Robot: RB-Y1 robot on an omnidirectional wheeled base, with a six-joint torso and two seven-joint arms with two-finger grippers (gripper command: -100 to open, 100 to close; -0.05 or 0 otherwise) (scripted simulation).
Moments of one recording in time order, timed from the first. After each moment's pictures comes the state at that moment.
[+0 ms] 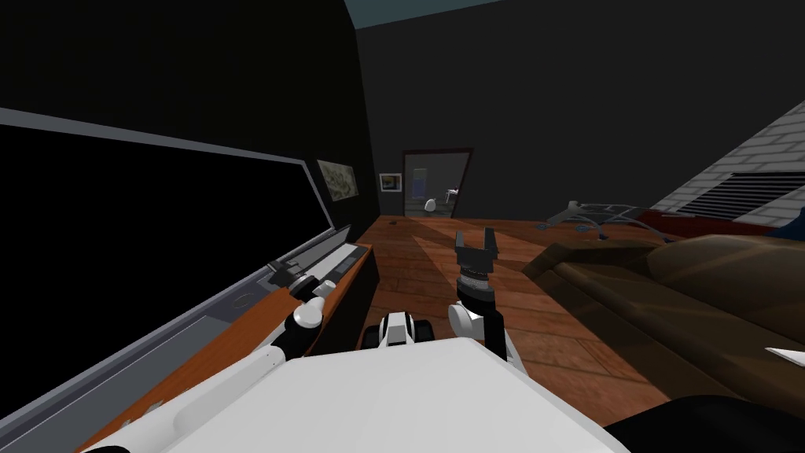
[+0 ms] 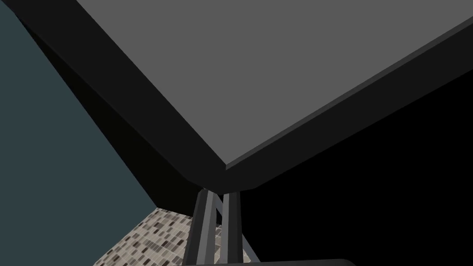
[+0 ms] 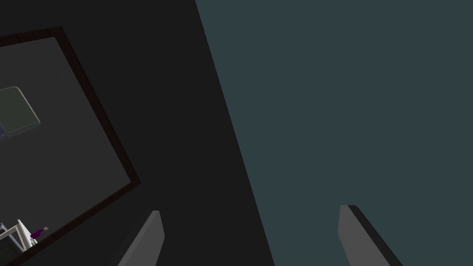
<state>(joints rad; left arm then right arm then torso) -0.55 0.16 1.10 -0.54 0.00 -1.34 -1.06 0.50 0.04 0.06 -2.29 -0.06 -0.64 -0.09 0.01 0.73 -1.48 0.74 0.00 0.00</state>
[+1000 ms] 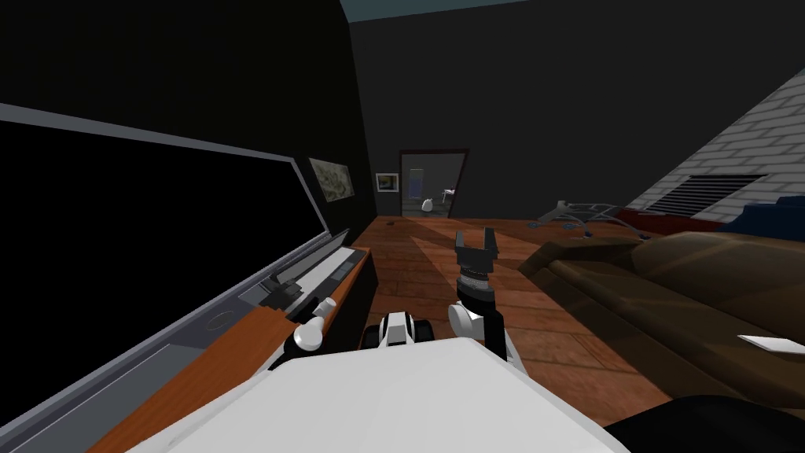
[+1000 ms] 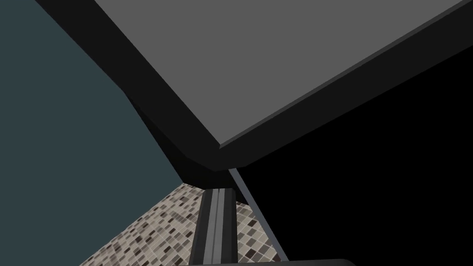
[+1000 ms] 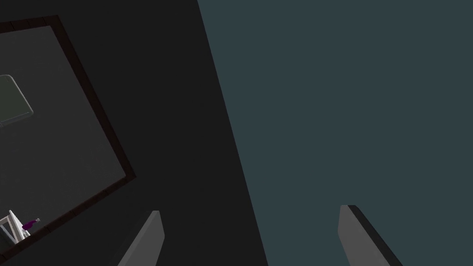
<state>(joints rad) -0.40 0.08 1.09 -0.58 -0.03 -1.58 -1.00 0.50 0.04 0.06 -2.29 -0.06 -0.64 -0.09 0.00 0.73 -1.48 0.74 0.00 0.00</state>
